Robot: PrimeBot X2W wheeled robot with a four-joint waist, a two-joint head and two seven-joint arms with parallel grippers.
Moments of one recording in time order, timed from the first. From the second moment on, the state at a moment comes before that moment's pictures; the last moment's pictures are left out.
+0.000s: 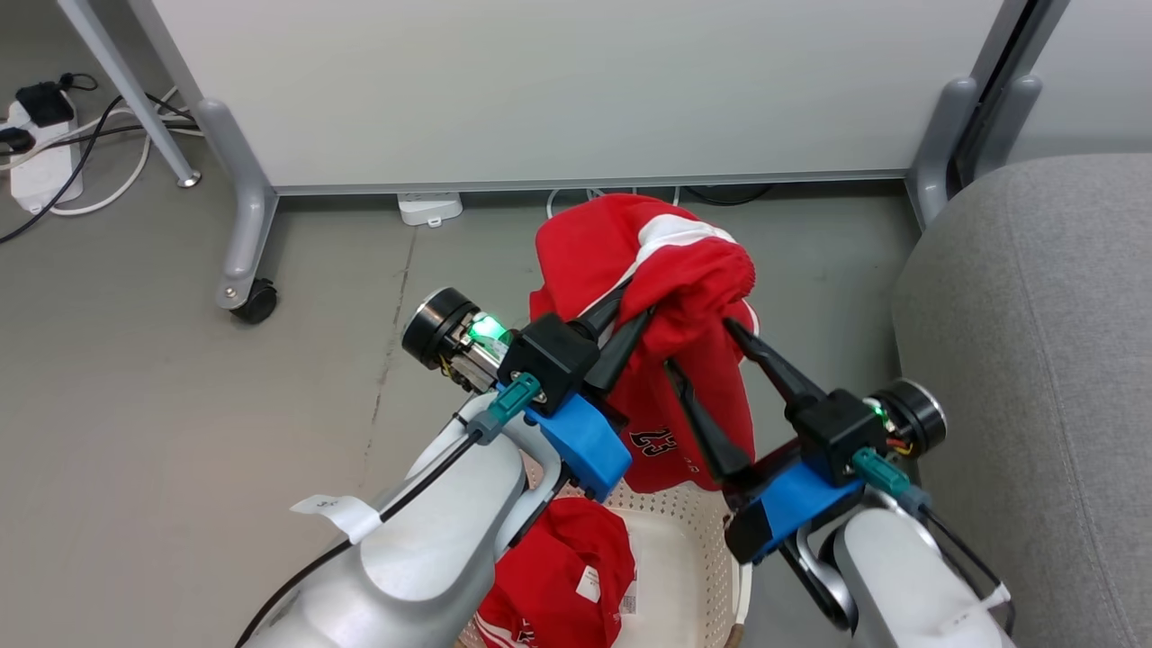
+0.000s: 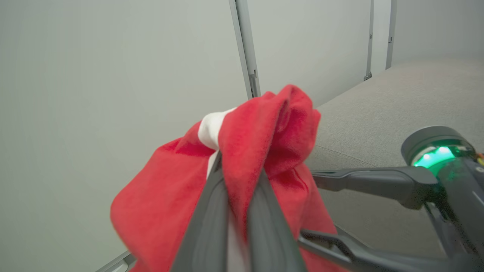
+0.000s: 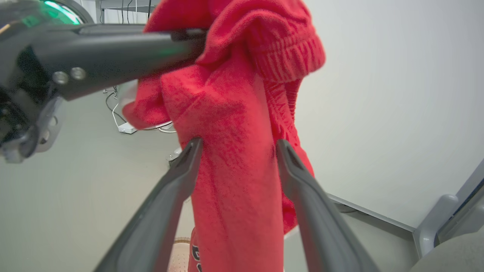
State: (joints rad) left arm -0.68 0.09 -0.81 0.55 -0.35 -0.08 -0.26; right arm -0.38 -0.06 0.34 0.40 0.03 0.13 -0.26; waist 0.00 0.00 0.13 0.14
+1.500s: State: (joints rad) left arm -0.67 0.06 -0.81 0.55 -0.33 -0.10 -0.26; right arm -0.48 -0.05 0.39 0.53 0.10 0.13 -0.26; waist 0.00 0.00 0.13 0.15
